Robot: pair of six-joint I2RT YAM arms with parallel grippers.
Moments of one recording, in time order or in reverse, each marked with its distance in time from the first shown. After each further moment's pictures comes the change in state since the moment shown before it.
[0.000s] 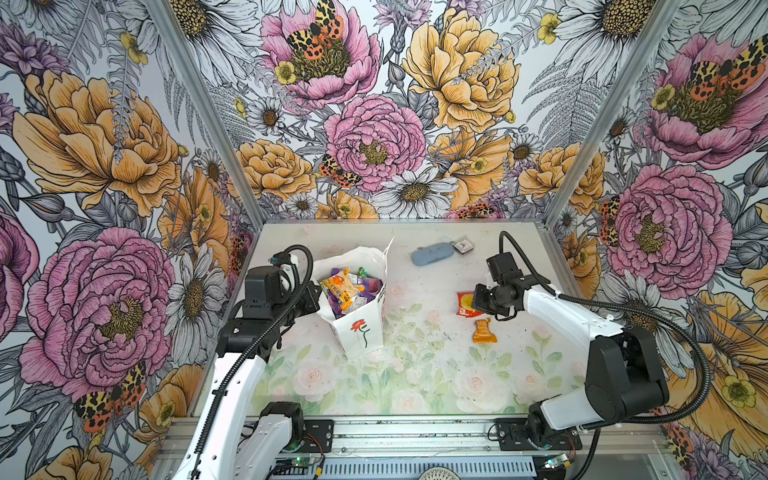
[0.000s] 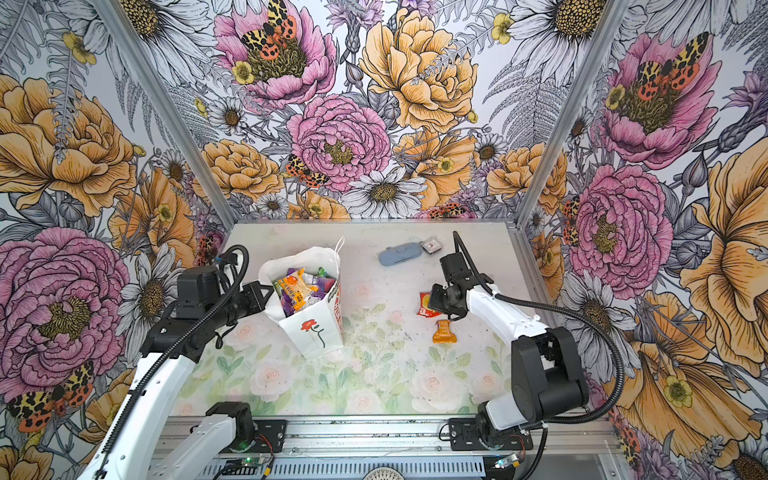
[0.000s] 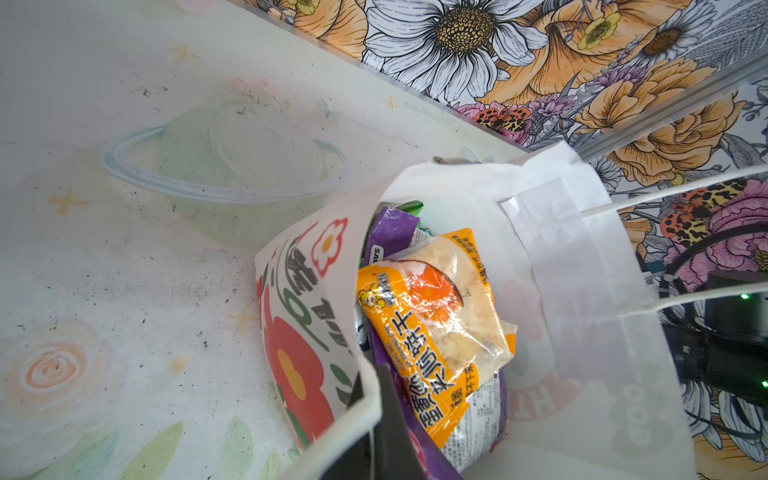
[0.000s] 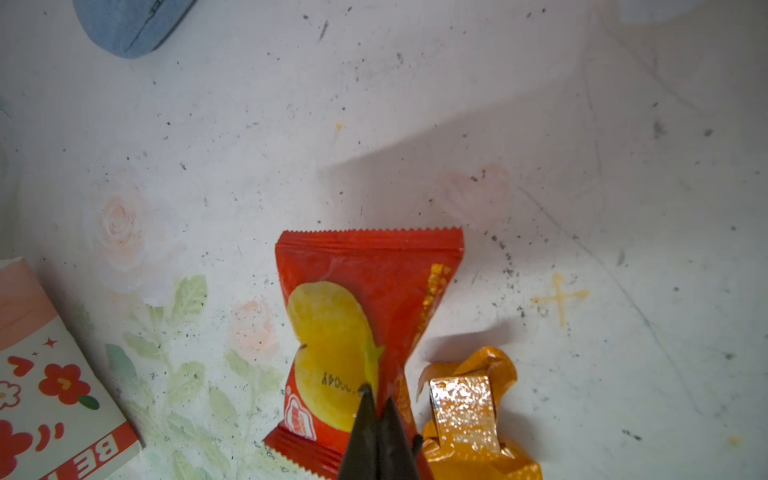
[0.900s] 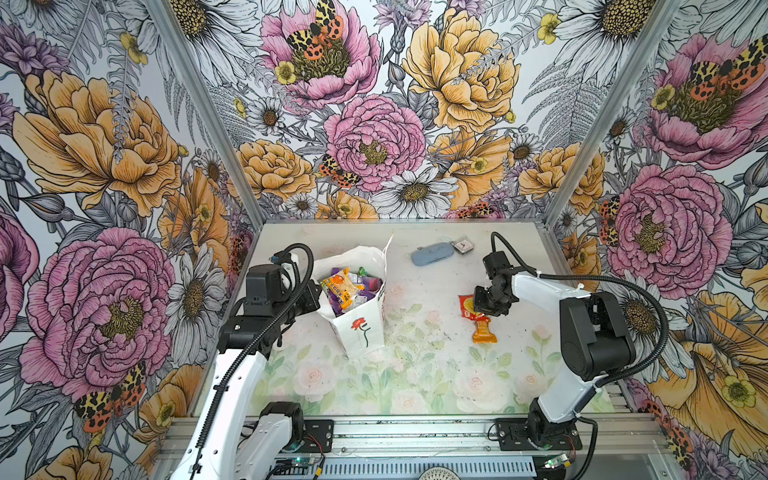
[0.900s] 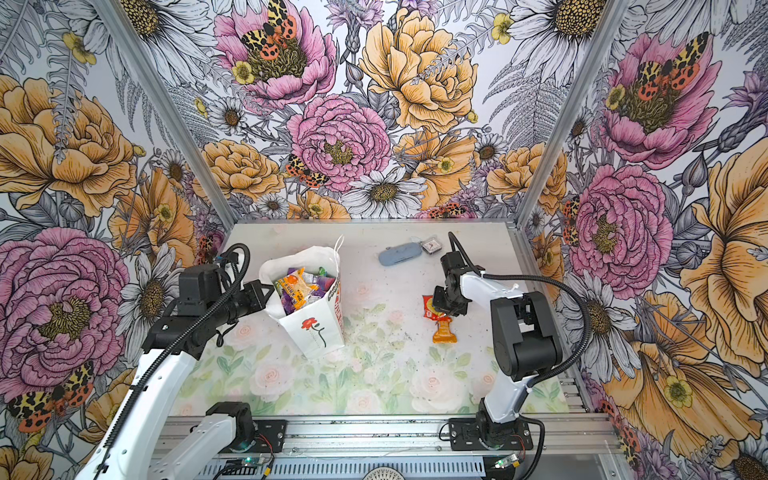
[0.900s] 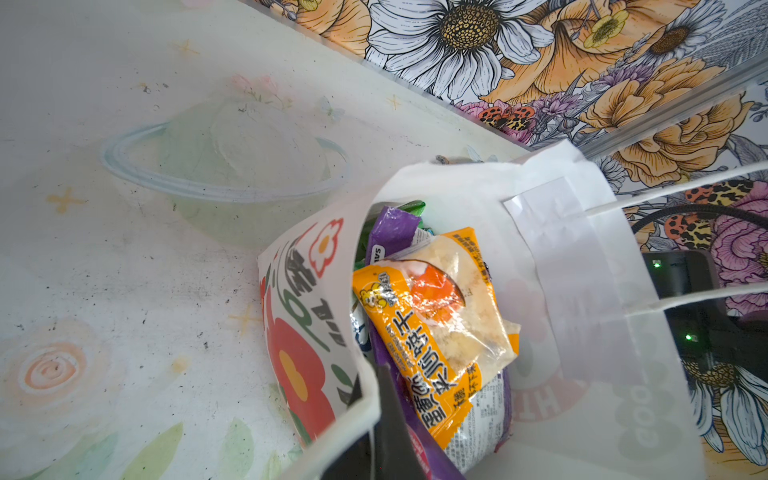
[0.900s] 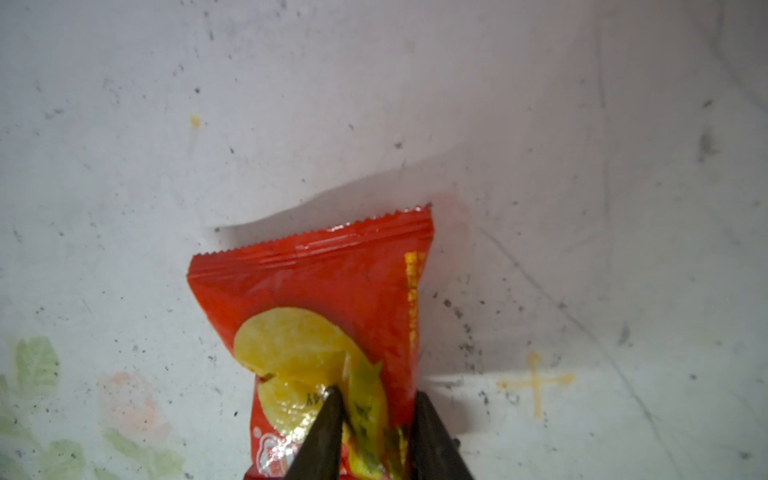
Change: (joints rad) left arm 0.015 0.026 0.006 0.003 0.002 0.000; right arm -0.101 0.291 0.107 -0.026 0.015 -0.103
